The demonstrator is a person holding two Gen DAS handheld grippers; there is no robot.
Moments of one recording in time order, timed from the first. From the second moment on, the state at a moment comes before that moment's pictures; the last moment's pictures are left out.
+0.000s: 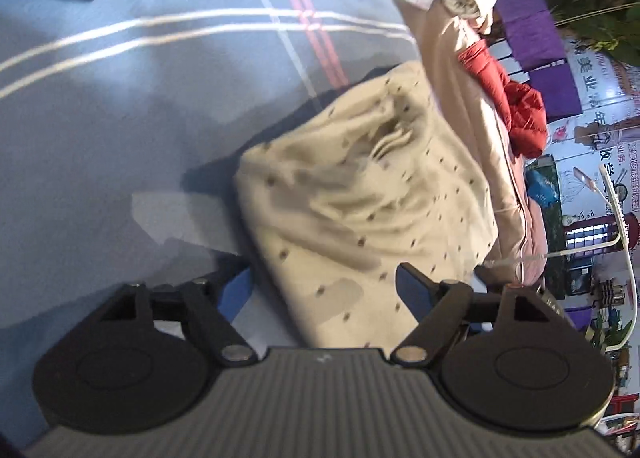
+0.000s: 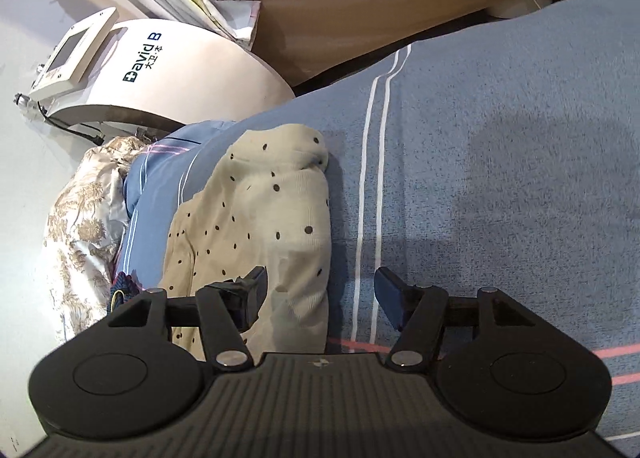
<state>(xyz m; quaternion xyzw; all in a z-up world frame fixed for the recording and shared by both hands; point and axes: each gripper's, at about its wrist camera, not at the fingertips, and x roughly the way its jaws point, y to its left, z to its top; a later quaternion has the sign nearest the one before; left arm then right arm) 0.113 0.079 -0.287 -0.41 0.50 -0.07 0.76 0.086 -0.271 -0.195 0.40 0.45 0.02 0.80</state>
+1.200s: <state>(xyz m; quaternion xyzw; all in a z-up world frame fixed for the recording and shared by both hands) 0.137 -0.019 -0.190 -0.42 0.48 -0.20 0.74 0.045 -0.293 -0.081 0.31 0.39 -0.06 0.87</state>
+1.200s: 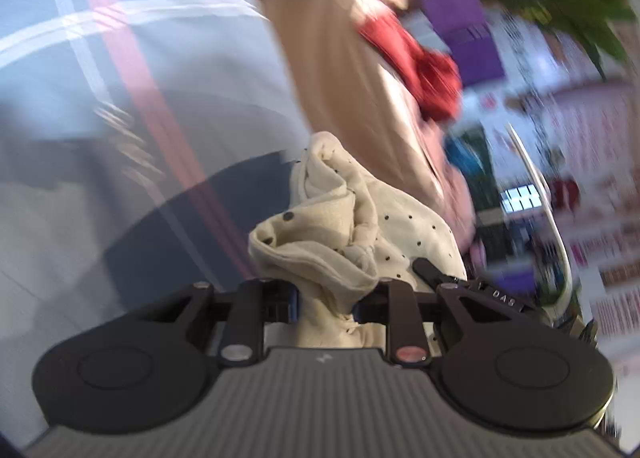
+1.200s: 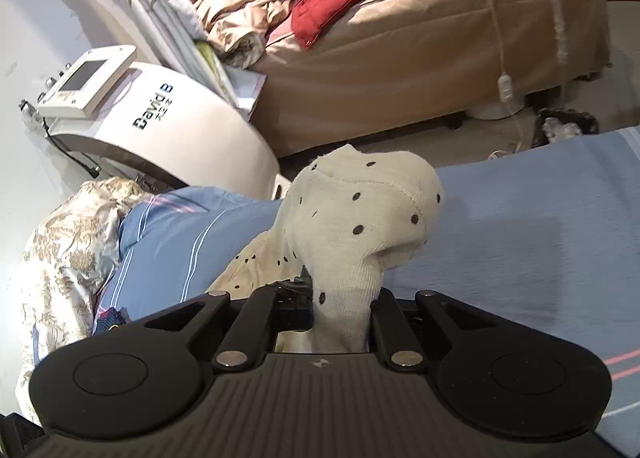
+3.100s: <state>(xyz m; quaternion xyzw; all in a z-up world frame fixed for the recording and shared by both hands) -0.127 -0.477 -0.114 -0.06 0.47 -0.40 0.79 -0.387 -0.507 0.009 0.15 0.36 -0.20 0.90</state>
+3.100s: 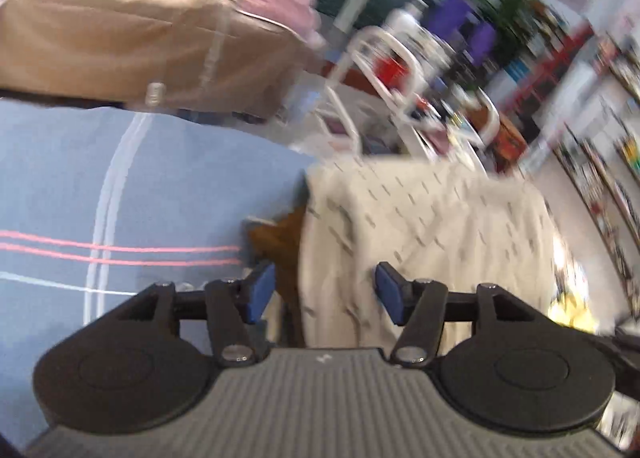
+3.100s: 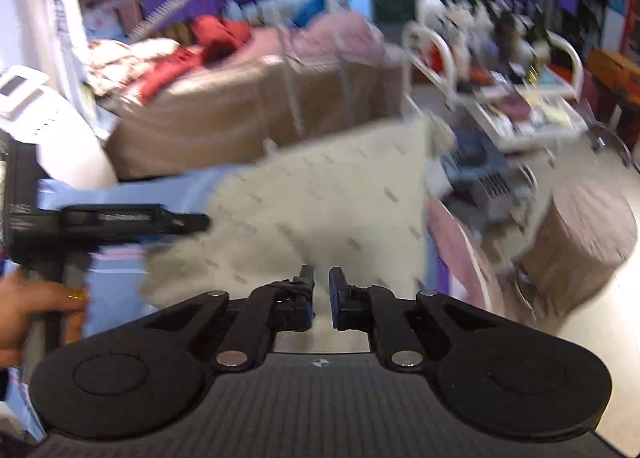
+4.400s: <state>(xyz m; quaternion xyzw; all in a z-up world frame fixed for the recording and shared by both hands) -0.152 -0.489 -0.054 0.07 0.39 -0.49 0.78 -0.385 -0.512 0.024 0.10 0.38 -0.24 0.89</state>
